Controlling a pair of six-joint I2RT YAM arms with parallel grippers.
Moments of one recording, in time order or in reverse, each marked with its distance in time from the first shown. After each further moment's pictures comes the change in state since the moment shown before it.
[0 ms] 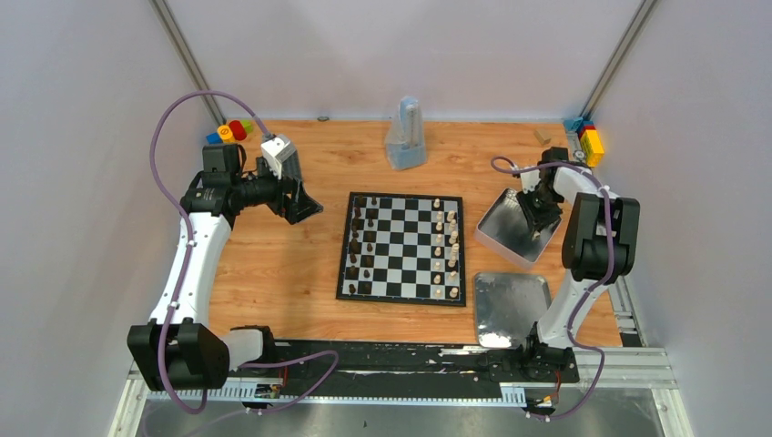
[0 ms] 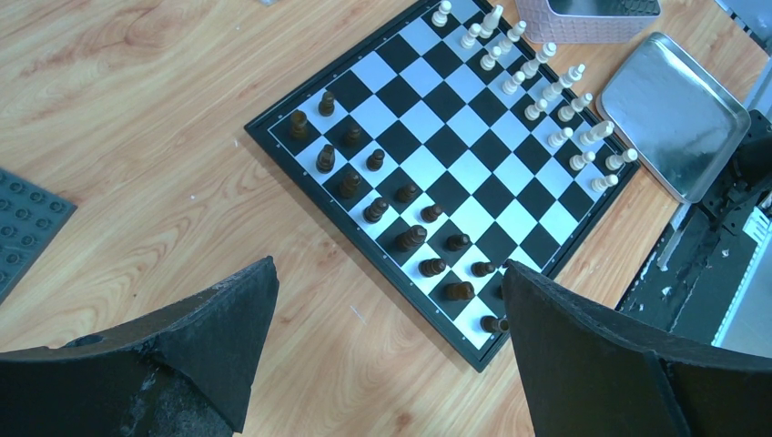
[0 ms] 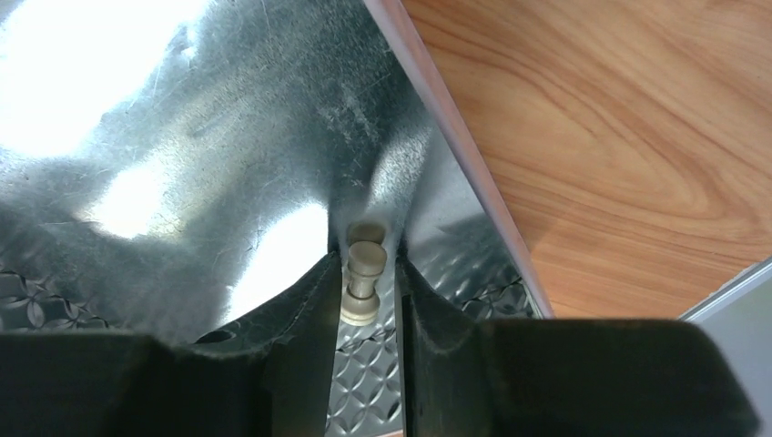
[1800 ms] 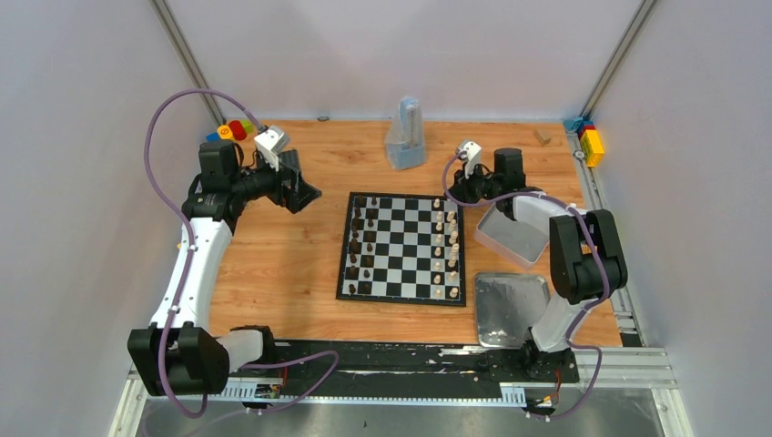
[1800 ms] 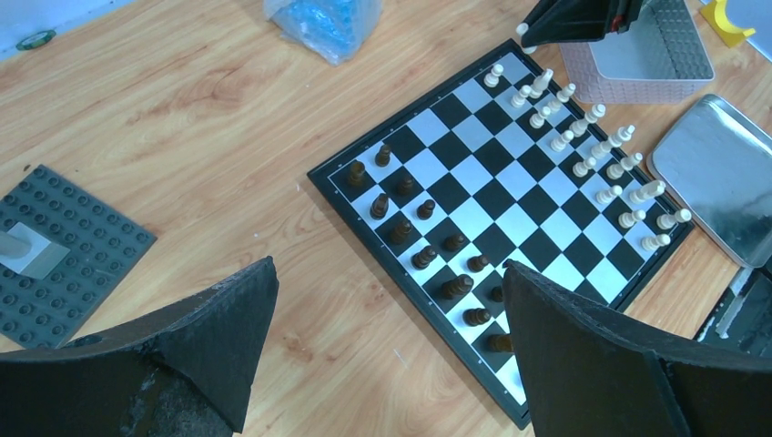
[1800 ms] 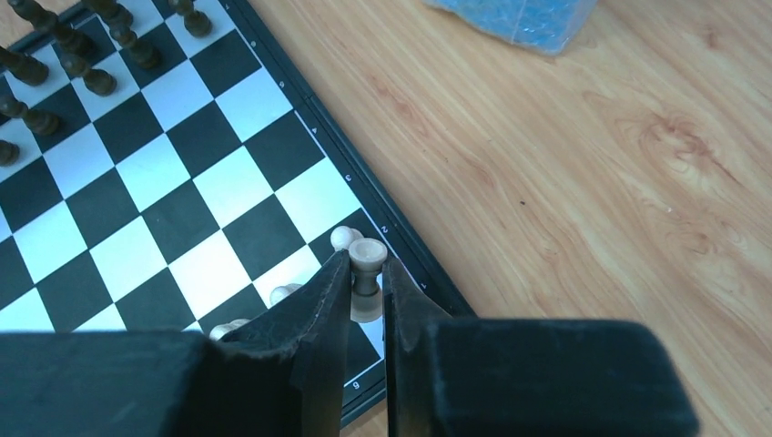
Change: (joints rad) left arm 0.000 -0.025 -0.049 0.227 -0.071 -0.114; right arm 0.311 -0.158 -0.311 0.940 -0.637 0.212
